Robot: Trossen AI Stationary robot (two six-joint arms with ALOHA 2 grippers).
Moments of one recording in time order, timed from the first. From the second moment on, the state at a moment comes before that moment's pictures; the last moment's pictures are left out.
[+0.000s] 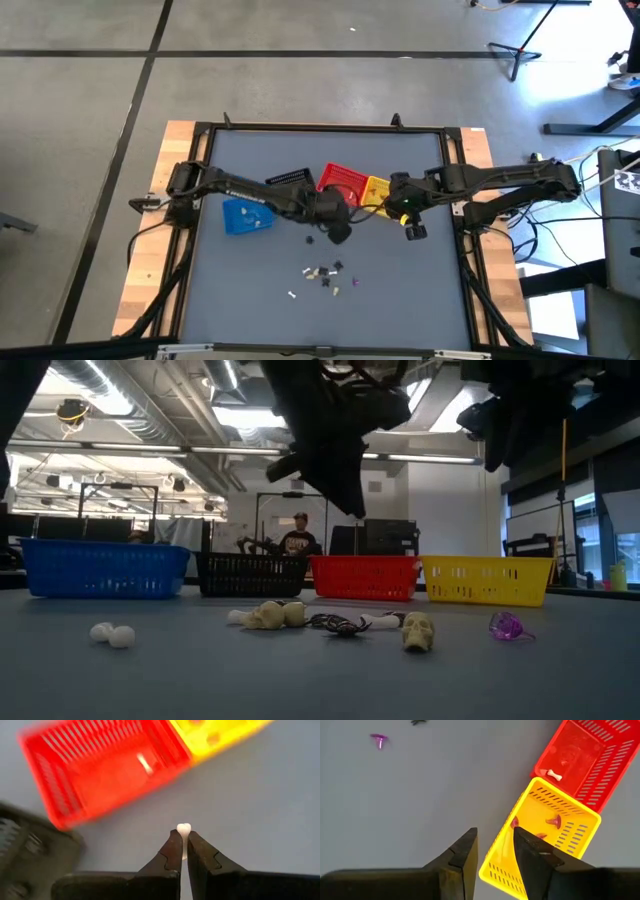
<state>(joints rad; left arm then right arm) -0.07 1.98 1.57 -0.66 -0.38 -0.72 0.07 1.23 1.08 -1.01 0.01 -0.18</state>
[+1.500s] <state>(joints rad) 0.19 1.98 1.56 -0.56 -0.33 -0.42 0.07 1.23 1.04 -0.85 0.01 -0.18</state>
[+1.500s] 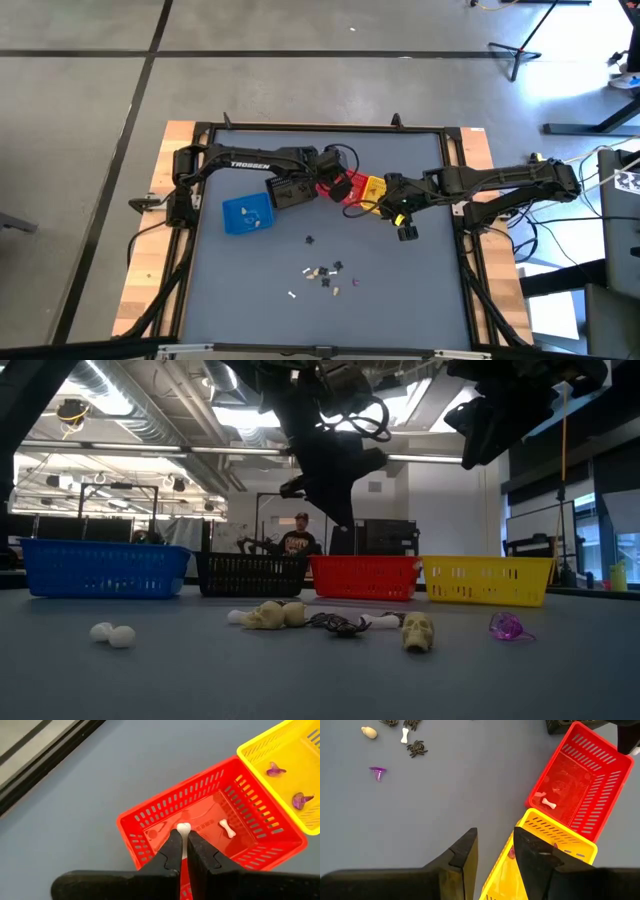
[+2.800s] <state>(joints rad) 0.19 1.98 1.56 -0.54 -0.32 -0.36 0.07 1.23 1.05 -0.85 0.01 -0.18</state>
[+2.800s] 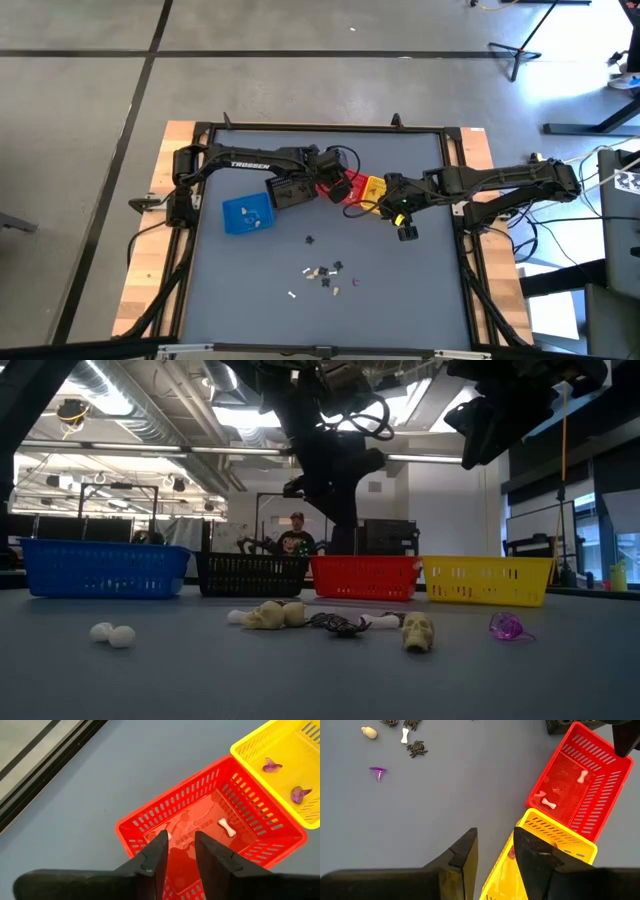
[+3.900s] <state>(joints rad) -0.29 1.30 0.87 -0.23 -0.40 -0.24 0.07 1.29 1.05 -0.59 -0.19 0.16</state>
